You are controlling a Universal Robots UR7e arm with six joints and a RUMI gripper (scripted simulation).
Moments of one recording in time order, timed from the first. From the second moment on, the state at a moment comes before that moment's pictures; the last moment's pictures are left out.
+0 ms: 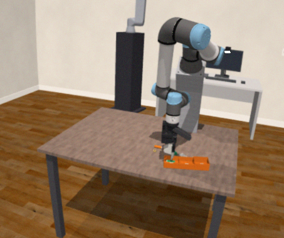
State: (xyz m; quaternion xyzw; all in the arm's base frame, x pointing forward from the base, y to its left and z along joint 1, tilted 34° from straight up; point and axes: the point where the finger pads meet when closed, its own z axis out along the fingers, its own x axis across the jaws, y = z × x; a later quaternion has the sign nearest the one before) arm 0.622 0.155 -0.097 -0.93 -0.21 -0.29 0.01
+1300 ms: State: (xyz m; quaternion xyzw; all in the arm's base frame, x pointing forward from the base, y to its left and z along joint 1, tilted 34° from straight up) arm 0.543 0.072 -0.117 -0.96 -0.08 -0.28 0.05
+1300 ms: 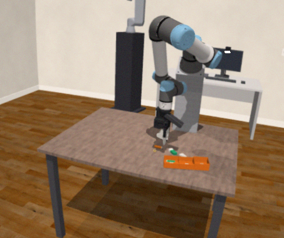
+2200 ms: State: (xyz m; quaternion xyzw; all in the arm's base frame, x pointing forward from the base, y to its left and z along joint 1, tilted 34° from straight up) arm 0.490 0.002 -0.156 -0.95 -0.08 -0.28 0.05
